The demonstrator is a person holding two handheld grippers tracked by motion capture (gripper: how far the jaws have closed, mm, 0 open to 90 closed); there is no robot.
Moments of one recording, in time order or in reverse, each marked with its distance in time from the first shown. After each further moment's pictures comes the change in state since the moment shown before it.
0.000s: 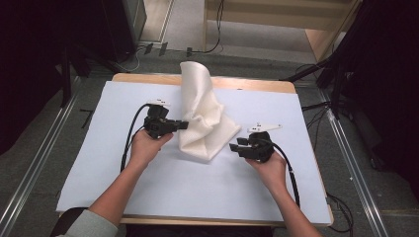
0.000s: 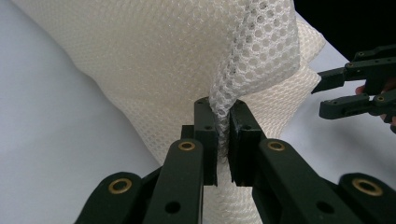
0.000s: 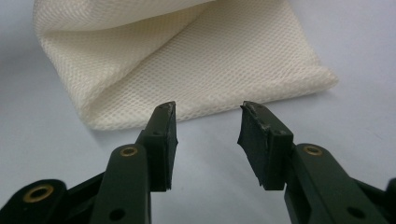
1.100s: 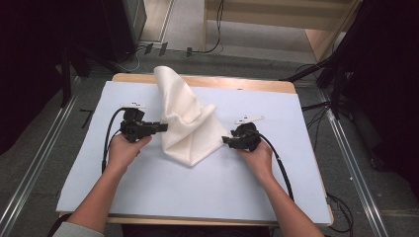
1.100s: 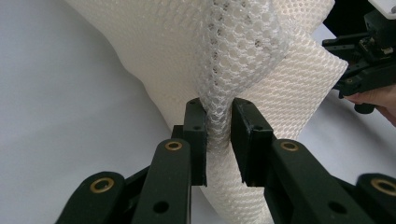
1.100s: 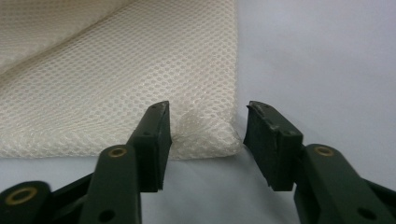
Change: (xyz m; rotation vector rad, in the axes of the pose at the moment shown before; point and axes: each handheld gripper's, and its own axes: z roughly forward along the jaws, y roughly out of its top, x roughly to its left) left arm 0.031 -0.024 -0.043 -0.020 0.052 -0.033; right arm -0.017 0.014 0.056 0.052 -0.072 -0.042
